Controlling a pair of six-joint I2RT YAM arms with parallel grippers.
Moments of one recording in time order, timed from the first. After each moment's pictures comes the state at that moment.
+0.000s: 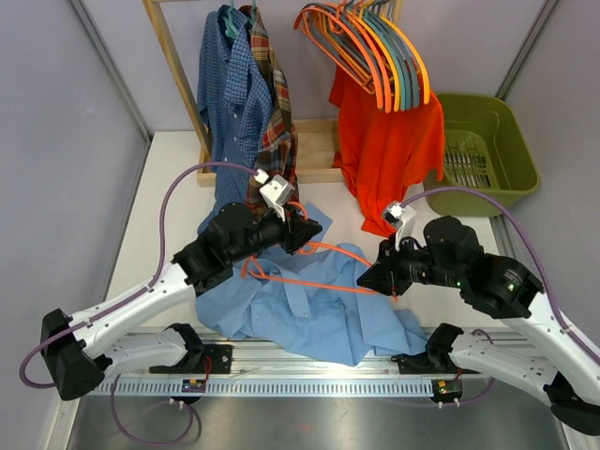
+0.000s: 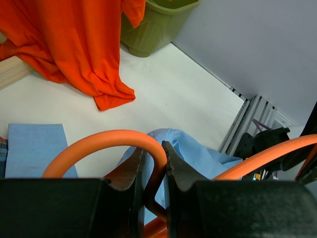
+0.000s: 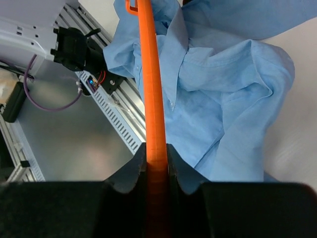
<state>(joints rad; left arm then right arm) -0.88 1.04 0.89 0.02 0.15 -0.34 0.85 0.78 1.13 -0.88 -0.26 0.42</state>
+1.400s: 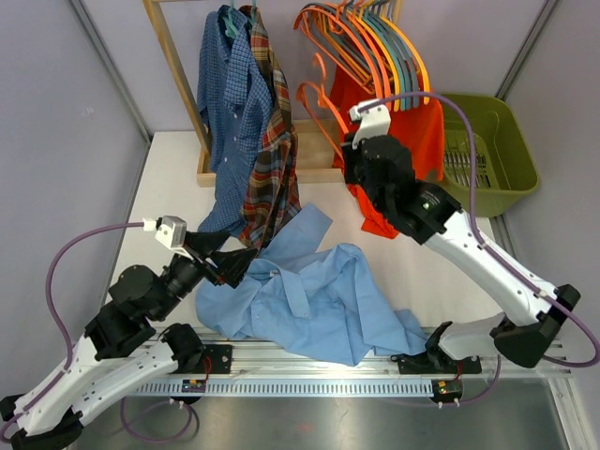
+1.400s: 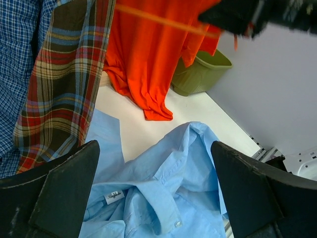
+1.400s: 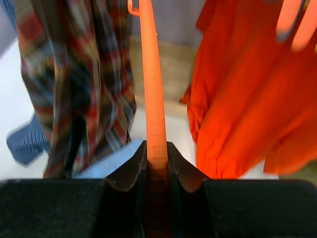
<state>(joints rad) -0.88 0.35 0.73 -0.34 -0.20 -0.39 0.82 1.29 1.47 -0.46 0.53 0.13</state>
